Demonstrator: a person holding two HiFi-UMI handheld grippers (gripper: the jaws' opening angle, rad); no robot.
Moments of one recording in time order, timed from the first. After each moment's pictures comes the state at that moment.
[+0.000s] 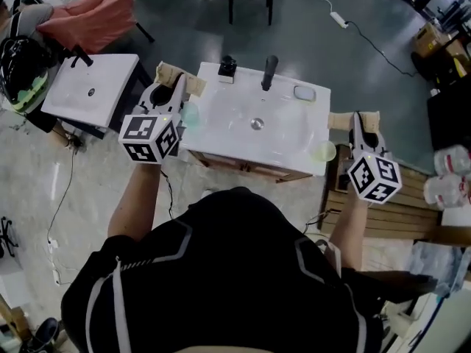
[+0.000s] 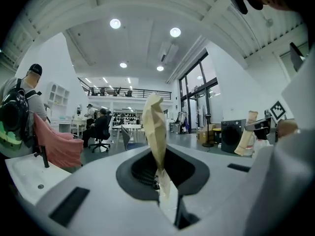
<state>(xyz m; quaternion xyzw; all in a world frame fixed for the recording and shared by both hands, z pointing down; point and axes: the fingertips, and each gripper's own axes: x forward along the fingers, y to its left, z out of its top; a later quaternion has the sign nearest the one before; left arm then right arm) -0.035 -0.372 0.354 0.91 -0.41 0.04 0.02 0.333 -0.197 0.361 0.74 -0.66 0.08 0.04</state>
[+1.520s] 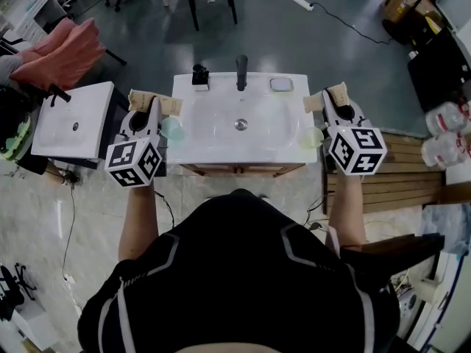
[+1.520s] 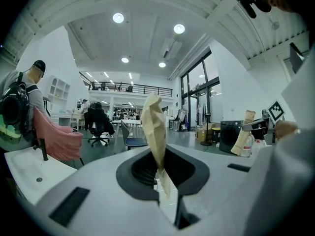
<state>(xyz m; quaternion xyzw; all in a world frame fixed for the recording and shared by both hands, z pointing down) -0.030 -0.374 0.372 0.91 -0.40 0.05 0.05 0.323 -0.214 0.361 0.73 -0.67 0.08 0.08</state>
